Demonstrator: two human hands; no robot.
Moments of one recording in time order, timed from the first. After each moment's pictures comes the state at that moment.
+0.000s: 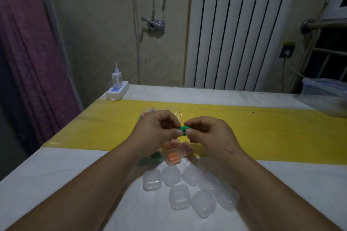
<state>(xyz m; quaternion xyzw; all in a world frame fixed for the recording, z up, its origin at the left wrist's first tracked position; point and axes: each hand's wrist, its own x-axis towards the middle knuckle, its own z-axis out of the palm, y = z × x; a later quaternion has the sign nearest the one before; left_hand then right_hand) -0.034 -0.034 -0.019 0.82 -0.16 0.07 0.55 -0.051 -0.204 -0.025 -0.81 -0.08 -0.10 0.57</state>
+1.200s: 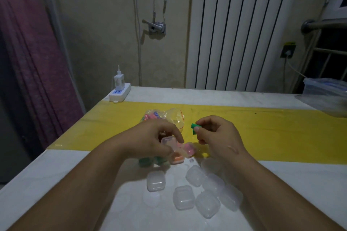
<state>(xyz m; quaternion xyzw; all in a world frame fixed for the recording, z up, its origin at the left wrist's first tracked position) -0.035 -0.001 -0.006 0.89 -0.29 -0.06 0.35 -0.049 -0.205 -0.030 -0.79 -0.01 -0.14 0.59</state>
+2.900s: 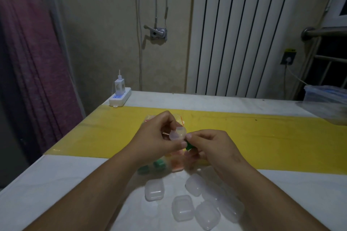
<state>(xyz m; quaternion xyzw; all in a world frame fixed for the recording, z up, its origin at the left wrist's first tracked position) -0.035 -0.025 -0.018 0.80 -0.21 0.08 0.55 -0.059 -0.195 -0.026 -0.73 -0.04 -0.01 0.69</state>
